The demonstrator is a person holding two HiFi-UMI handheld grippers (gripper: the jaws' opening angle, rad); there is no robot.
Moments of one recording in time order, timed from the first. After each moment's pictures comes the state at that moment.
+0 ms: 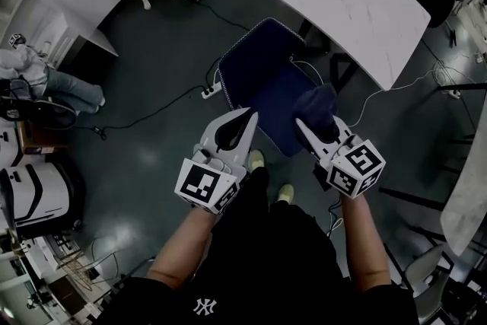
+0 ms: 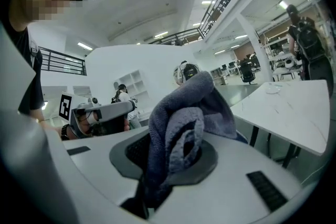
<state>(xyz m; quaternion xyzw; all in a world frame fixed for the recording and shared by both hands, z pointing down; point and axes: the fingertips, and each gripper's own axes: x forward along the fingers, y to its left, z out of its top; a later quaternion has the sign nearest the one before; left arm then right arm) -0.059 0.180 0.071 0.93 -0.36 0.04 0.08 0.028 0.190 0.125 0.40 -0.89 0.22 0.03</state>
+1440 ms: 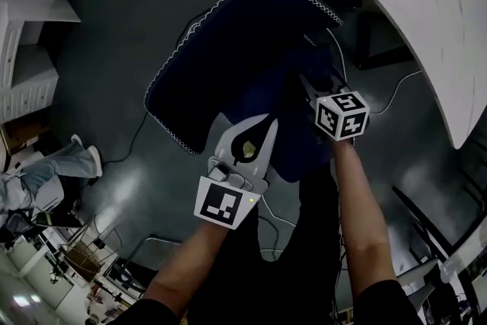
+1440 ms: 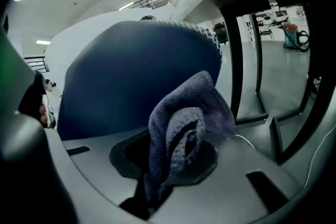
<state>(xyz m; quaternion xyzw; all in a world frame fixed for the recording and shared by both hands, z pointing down) 0.024 -0.018 0.446 0.90 -0.39 0.12 0.17 0.089 -0.093 0.623 0.44 -0.80 0.38 0.12</state>
